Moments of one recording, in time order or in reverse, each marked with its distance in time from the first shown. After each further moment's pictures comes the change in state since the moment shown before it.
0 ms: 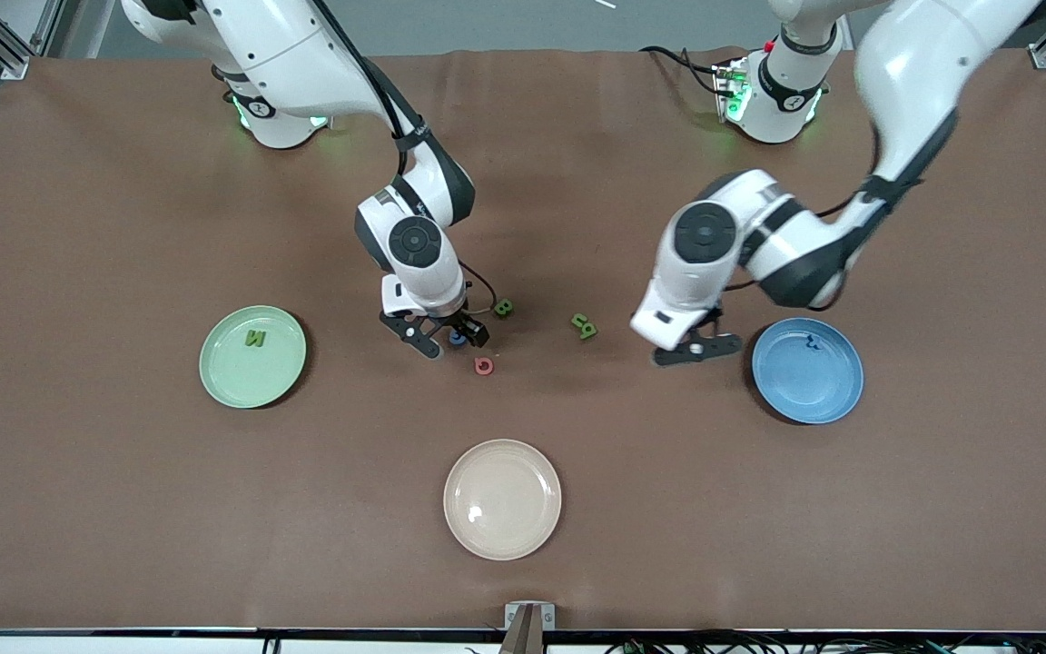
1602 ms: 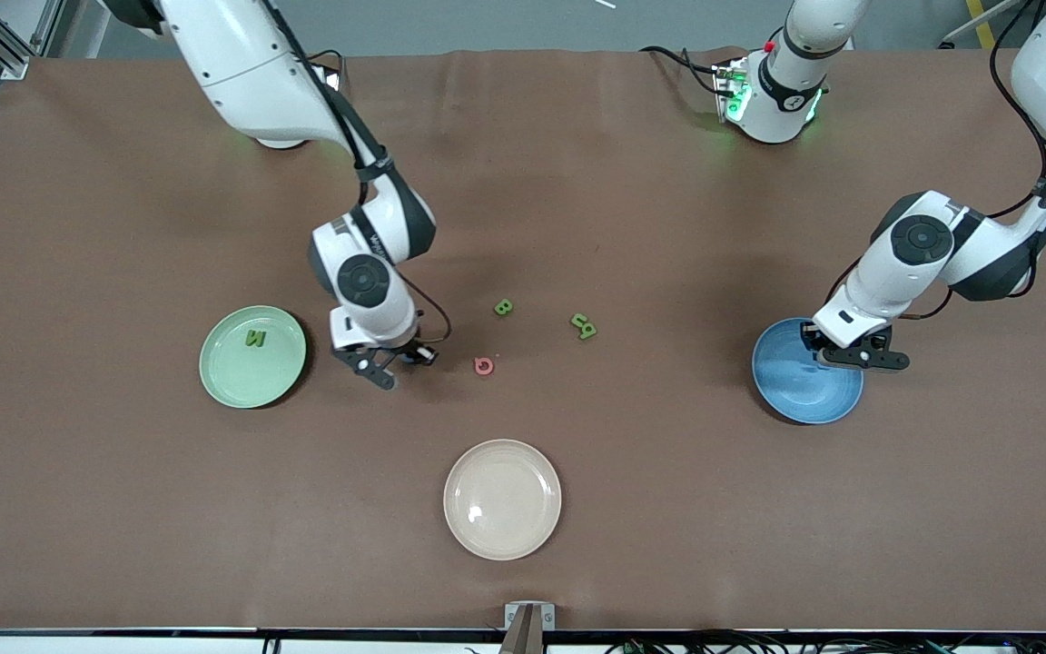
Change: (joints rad) left arm 0.585 0.052 0.033 -0.329 0.451 0.424 0.427; right arm -0.163 -0.038 -0.035 0.016 -0.038 -0.149 -0.262
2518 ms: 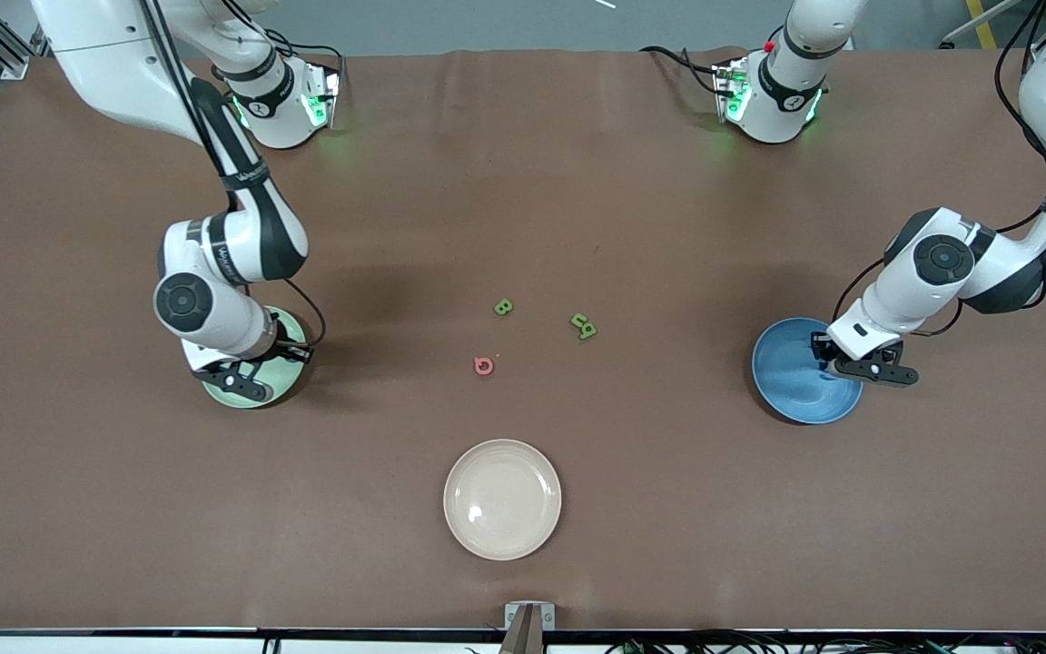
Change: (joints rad) left arm -0.009 0.075 0.054 0.054 0.001 0.017 0.096; right arm -0.308 -0.166 -0.003 -0.177 -0.002 -0.046 -0.521
